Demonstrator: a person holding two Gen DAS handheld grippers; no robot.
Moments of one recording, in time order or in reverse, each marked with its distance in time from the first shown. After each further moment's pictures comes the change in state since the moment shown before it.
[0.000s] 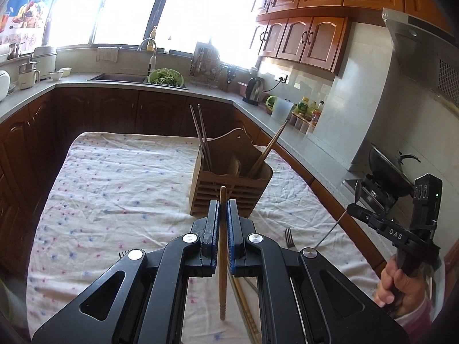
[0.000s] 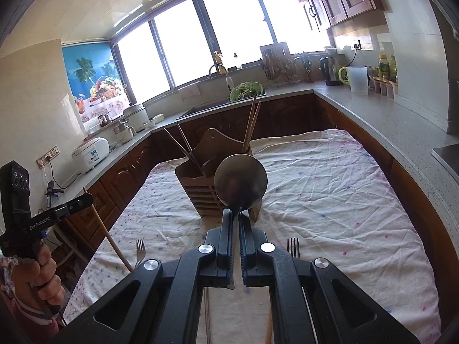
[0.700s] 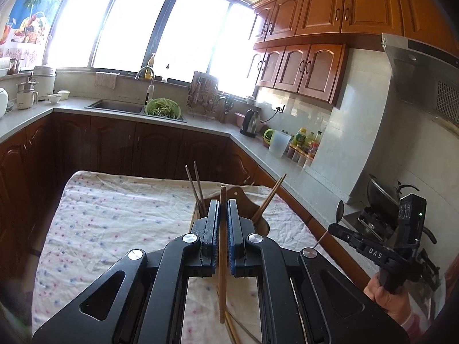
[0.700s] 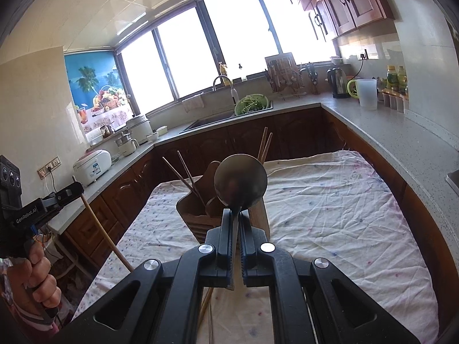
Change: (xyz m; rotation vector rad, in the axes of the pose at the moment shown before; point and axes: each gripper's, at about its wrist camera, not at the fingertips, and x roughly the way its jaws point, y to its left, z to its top) left arm 0.006 -0.003 0.067 0.003 -0.153 -0.016; right arm 0.035 0.004 0.051 -0.005 -0.061 0.025
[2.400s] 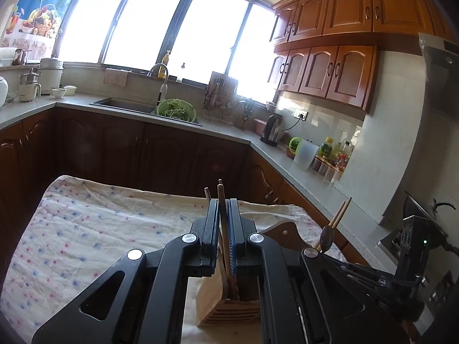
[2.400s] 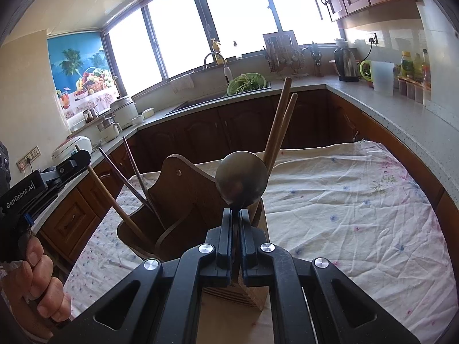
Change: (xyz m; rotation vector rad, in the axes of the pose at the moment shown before) left arm 0.147 0.038 -0.003 -0.049 -0.031 0.073; right arm 0.145 -0.008 0.008 -0.014 0.099 -0.043
